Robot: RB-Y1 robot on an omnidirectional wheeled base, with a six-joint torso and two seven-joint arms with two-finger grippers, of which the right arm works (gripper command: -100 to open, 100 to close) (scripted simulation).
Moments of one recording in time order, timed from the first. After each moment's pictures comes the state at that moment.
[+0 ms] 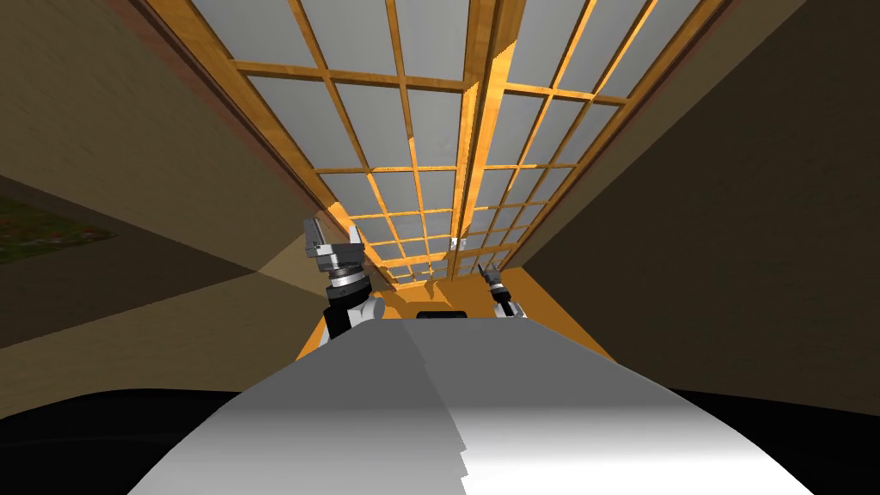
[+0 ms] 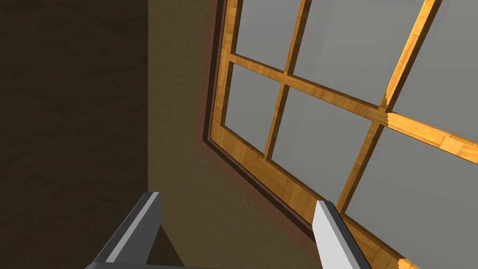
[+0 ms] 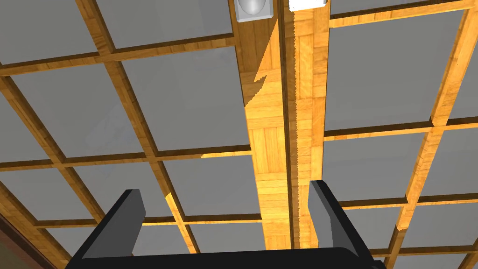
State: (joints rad) arm 0.02 -0.08 -0.37 -0.97 0.60 -0.88 0.90
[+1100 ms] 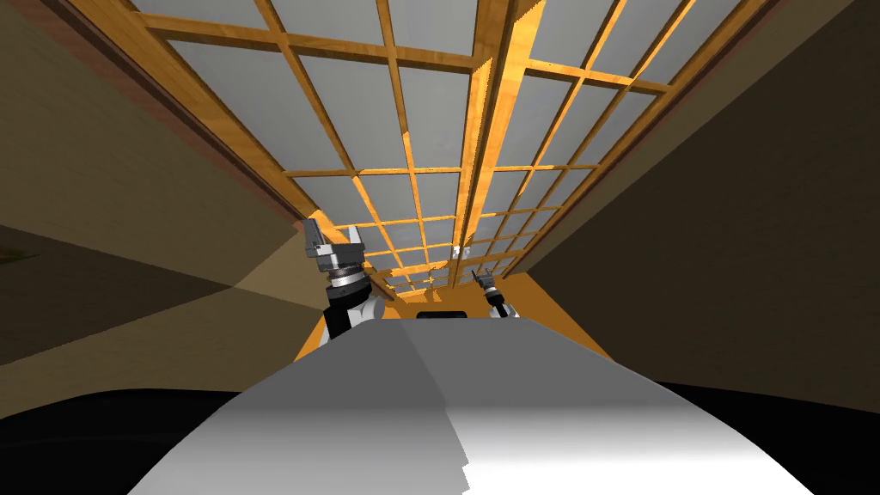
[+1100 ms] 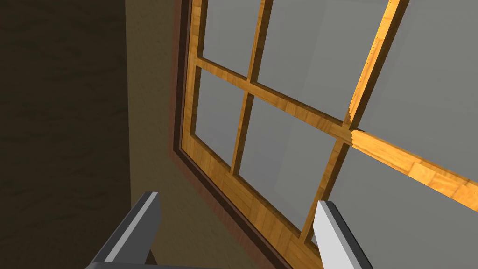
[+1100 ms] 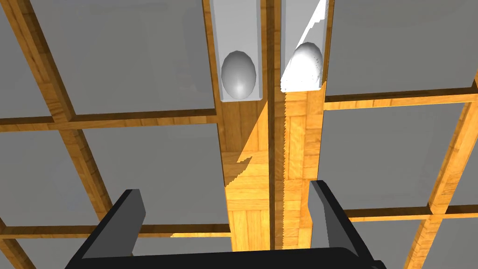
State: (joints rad) arm -0.06 -0.07 -0.43 -0.74 0.71 -0.95 1.03
